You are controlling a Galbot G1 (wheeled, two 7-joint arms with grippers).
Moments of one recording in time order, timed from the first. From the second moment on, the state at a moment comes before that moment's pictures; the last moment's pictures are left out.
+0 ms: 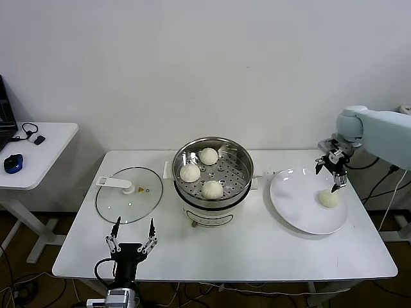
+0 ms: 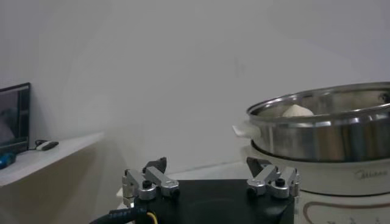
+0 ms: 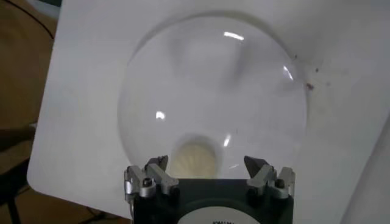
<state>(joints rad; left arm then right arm) 1.76 -1.61 -0.48 -2.09 0.26 -0.09 -0.10 0.59 0.84 -1.75 0.85 0.31 0.19 -1.11</state>
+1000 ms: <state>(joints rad) 1.76 -1.61 -0.48 -2.07 0.27 -0.09 -0.09 0.24 0.90 -1.34 0.48 0.13 0.23 -1.14</state>
